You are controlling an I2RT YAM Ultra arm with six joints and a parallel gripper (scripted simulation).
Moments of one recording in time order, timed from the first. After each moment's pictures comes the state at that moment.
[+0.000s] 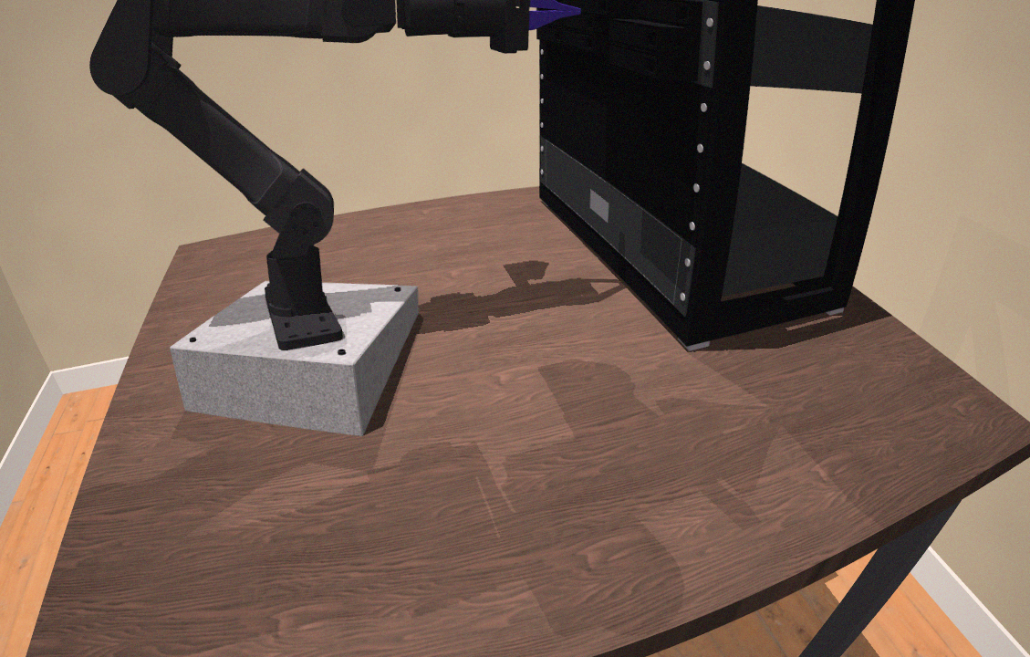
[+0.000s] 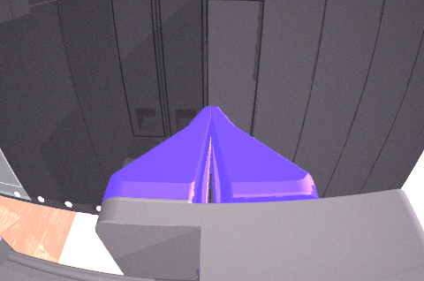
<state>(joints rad) -0.18 0.77 0.66 0.16 -0.02 -1.40</state>
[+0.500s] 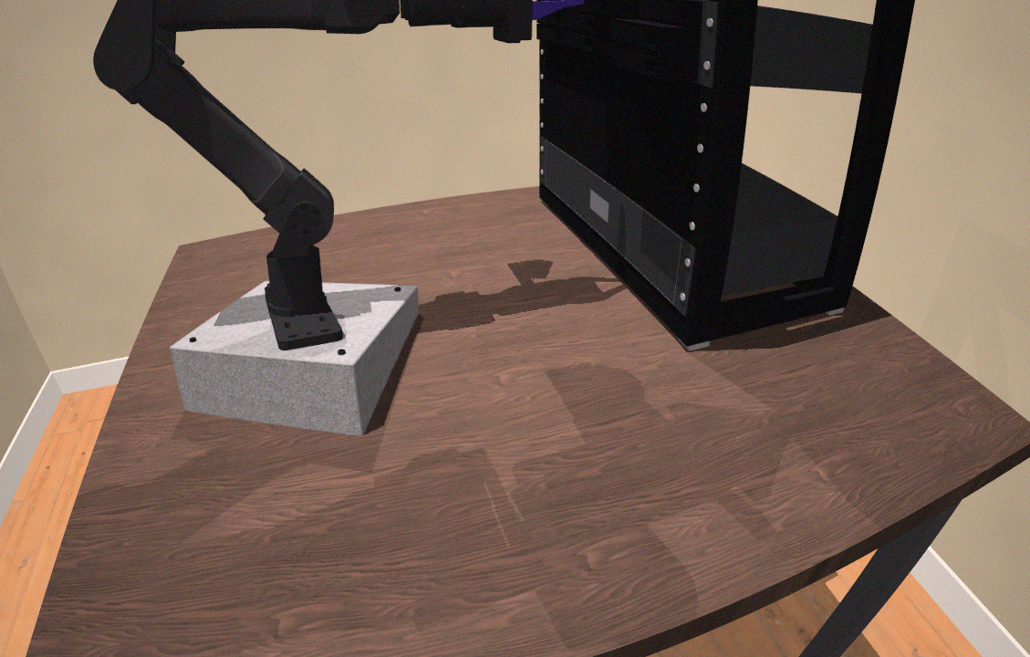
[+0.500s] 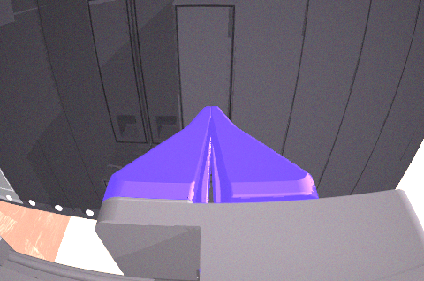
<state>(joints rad) -0.18 0.80 0.71 0.14 -0.02 -1.40</state>
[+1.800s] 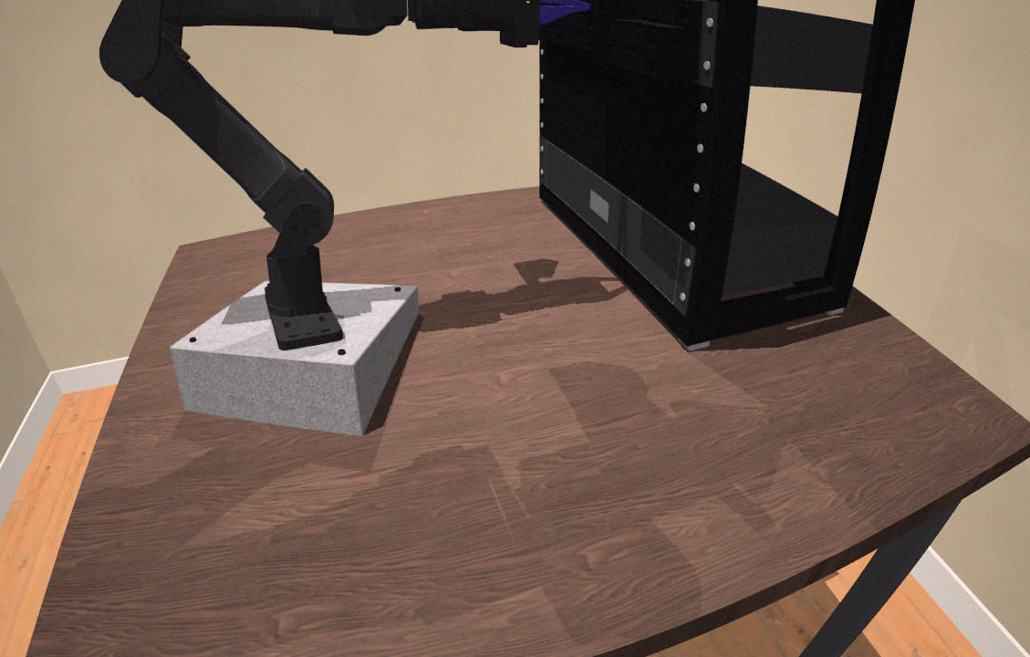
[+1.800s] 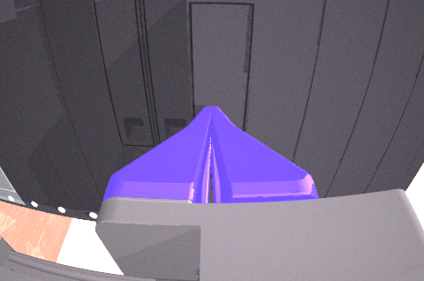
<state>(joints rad) -0.19 0.83 0.71 0.16 -0.02 -1.40</state>
